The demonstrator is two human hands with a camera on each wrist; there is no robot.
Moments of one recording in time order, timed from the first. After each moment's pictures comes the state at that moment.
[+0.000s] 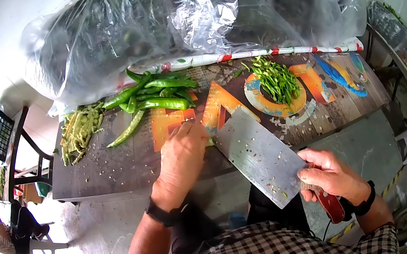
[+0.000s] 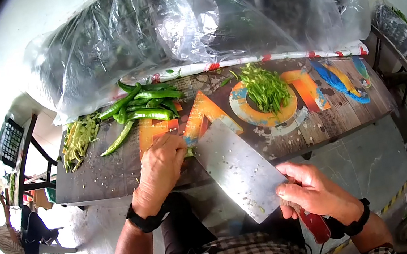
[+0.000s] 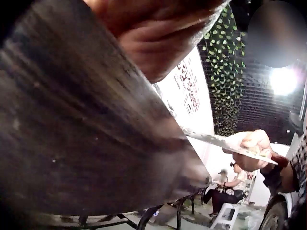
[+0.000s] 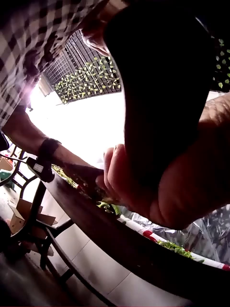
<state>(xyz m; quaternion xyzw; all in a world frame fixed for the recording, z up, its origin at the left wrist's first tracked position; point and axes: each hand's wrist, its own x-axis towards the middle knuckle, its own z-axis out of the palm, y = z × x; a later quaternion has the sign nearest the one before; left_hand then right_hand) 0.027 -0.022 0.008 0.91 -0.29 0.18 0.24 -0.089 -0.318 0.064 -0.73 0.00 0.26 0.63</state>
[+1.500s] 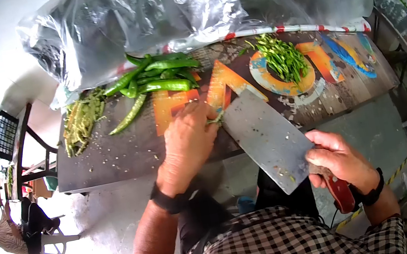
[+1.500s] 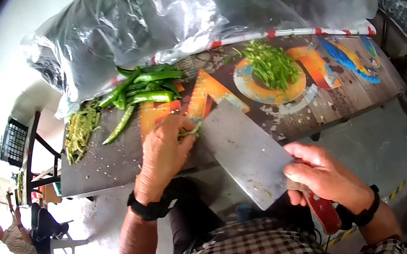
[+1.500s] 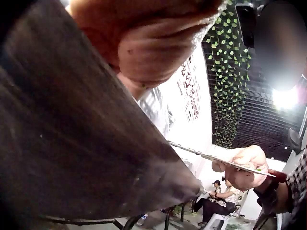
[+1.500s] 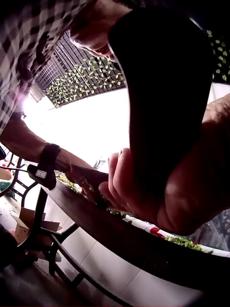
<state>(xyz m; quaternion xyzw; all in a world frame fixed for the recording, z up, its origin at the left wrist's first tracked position) 0.025 -0.028 0.014 0.92 -0.23 0.12 0.29 -0.087 -0.310 0.068 -0.72 0.05 0.27 0.63</state>
